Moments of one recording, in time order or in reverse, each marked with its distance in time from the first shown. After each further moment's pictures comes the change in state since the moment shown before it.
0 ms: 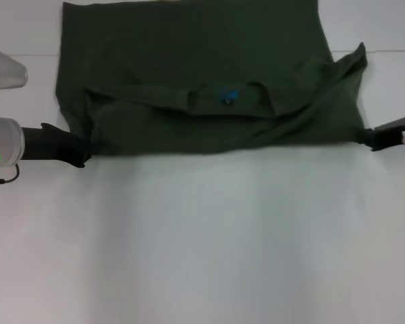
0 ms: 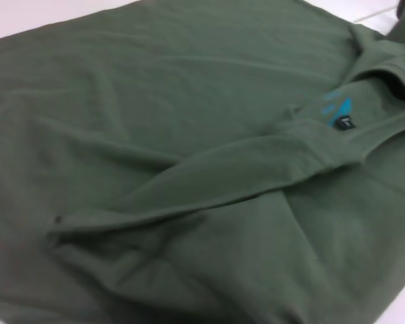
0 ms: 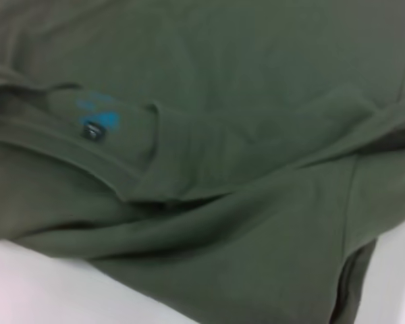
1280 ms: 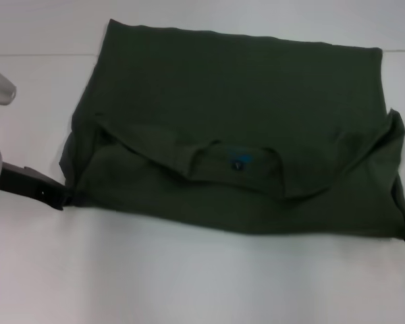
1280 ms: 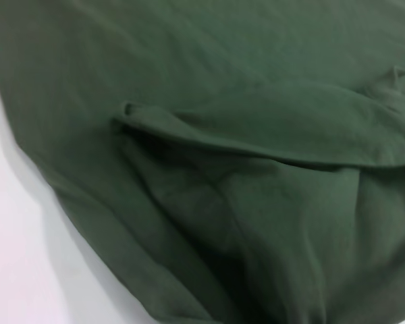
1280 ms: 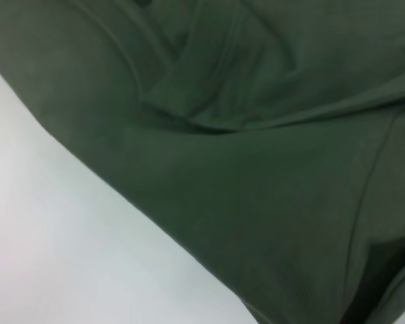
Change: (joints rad) left arm -0.005 0.034 -0.002 0.104 0.209 0.341 -0.258; right arm -0.110 0.006 -0.037 -0.356 -0.196 -0.661 0.034
